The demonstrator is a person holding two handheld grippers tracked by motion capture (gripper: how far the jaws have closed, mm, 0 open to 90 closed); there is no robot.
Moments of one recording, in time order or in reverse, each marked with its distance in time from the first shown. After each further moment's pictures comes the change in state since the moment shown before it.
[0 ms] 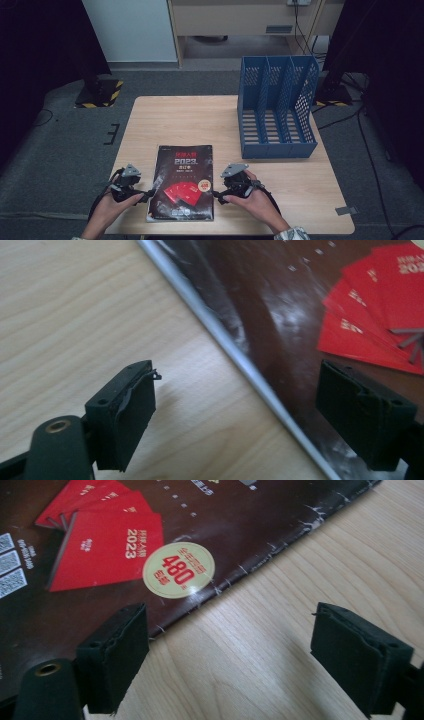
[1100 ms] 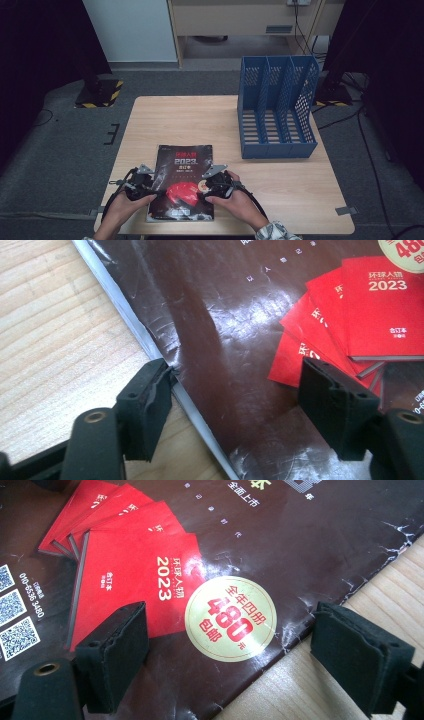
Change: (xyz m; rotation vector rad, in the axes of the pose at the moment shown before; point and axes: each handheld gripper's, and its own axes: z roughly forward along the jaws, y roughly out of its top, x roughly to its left) left arm -0.022 0.019 0.020 0.054 -0.036 -0.059; right arm 0.030 0.025 0.036 0.077 -0.007 0.013
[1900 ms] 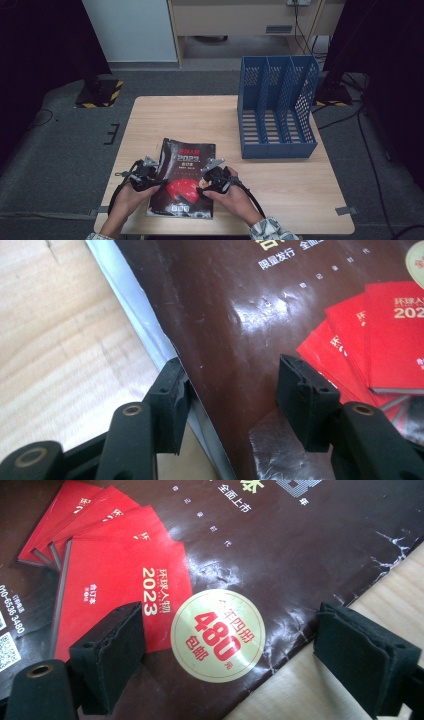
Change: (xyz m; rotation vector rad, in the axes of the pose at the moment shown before) left arm 0.006 0.026 0.013 -0.019 0.063 0.046; right arm -0.008 0.012 0.007 0.041 -0.049 0.057
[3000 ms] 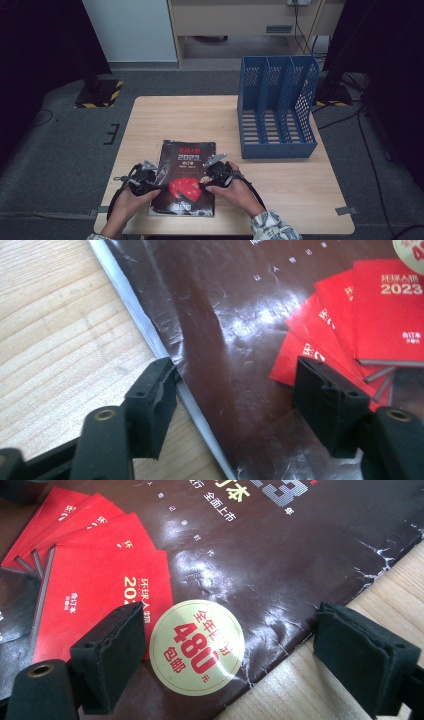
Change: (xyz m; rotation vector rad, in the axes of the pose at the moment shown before) left arm -0.005 -0.013 -0.003 -0.007 -0.017 -0.041; right arm -0.018 0.005 0.004 -0.008 0.018 -0.026
